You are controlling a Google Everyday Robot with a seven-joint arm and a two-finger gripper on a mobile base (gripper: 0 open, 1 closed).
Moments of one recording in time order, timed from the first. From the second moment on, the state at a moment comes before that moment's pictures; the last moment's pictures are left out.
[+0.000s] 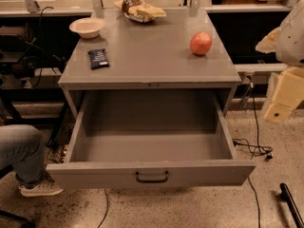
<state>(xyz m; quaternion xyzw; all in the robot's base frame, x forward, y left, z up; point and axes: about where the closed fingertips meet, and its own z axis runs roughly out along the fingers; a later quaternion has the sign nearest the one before) 0.438 -0.216 0.979 -0.60 0.78 -0.04 0.16</state>
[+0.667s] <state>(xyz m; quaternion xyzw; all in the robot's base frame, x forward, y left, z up) 0.465 -0.222 0.979 -0.56 0.80 -0.04 0.21</state>
